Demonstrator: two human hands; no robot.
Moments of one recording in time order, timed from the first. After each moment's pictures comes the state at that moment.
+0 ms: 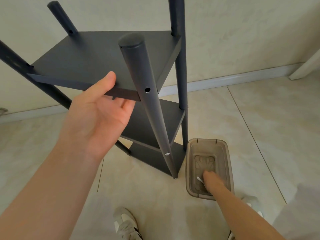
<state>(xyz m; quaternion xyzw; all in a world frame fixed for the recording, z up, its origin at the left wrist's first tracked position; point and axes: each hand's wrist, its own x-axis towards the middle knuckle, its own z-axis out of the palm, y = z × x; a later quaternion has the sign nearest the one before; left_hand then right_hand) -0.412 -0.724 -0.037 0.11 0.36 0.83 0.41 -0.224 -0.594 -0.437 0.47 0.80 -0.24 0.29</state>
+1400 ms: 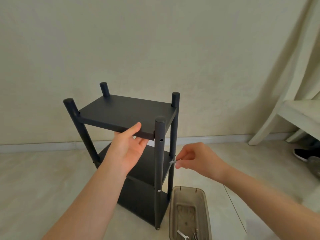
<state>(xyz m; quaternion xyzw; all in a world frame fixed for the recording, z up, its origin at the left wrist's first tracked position) -0.412 -0.721 -0.018 0.05 0.36 0.82 0.44 -0.231 -0.603 -0.039 0.31 0.86 -0.40 -0.12</state>
